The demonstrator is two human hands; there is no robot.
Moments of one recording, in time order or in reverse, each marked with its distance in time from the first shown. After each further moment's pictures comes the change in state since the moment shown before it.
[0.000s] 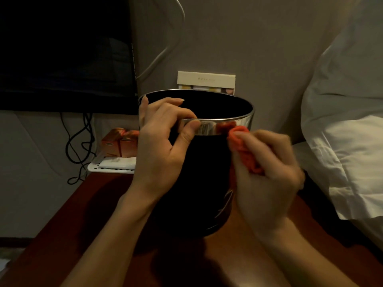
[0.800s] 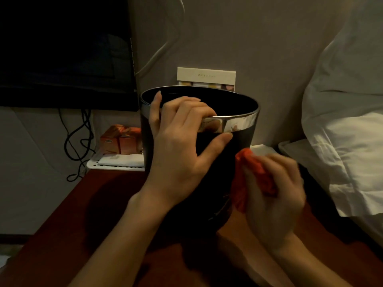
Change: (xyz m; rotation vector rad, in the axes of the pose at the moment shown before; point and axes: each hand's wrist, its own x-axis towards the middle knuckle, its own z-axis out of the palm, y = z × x) left_hand -0.004 0.020 0.013 0.216 -0.100 0.093; right_hand -0.044 0.027 -0.017 0.024 -0.073 0.096
